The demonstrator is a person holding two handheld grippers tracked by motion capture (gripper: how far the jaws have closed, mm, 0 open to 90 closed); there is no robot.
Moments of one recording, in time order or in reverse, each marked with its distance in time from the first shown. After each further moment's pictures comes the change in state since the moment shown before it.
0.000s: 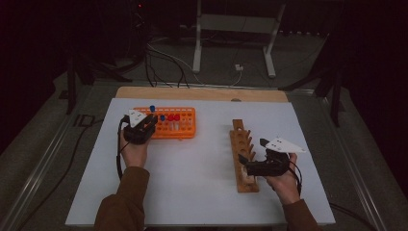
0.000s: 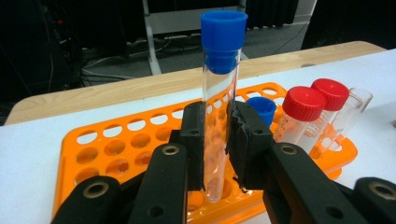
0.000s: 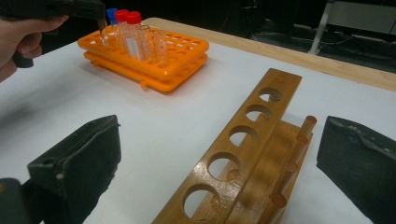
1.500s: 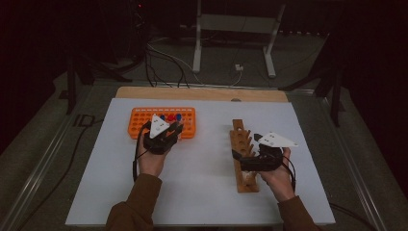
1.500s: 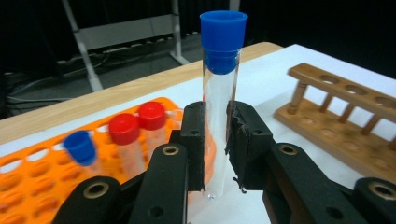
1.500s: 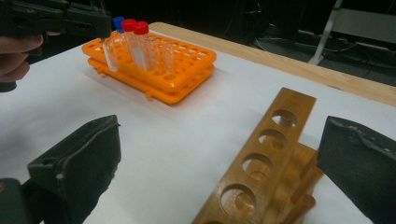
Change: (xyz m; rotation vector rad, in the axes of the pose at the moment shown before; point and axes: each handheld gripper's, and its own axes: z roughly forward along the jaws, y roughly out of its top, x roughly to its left) left arm -0.065 0.015 -0.023 -0.031 -0.210 0.104; right arm 0.007 0.014 0.013 -0.009 0.009 -0.023
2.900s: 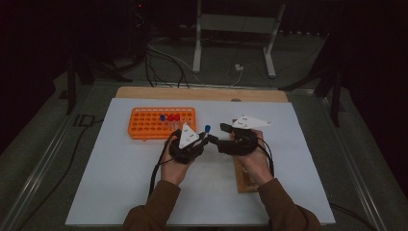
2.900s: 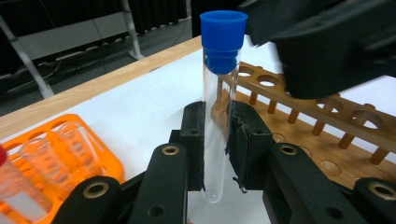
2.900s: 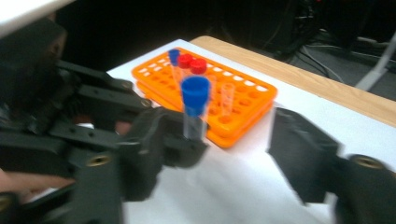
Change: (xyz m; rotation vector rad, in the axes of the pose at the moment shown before) left arm -0.070 0.005 0.022 0.026 -0.154 0.096; right arm 0.029 0.050 0.051 0.008 0.168 -0.031
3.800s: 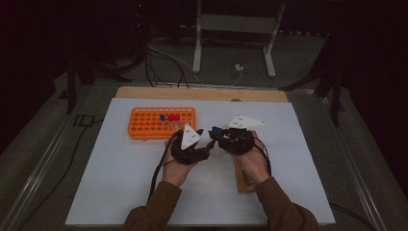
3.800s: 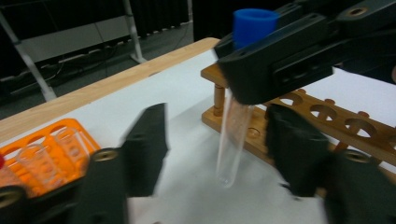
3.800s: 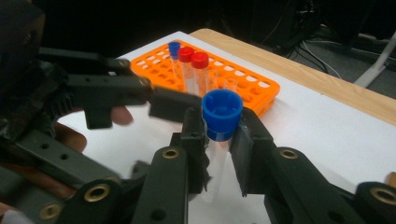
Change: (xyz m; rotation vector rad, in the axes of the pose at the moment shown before) left arm -0.011 0.005 0.001 -0.010 -0.006 0.010; right arm 0.004 0.002 0.010 0.028 0.003 -0.019
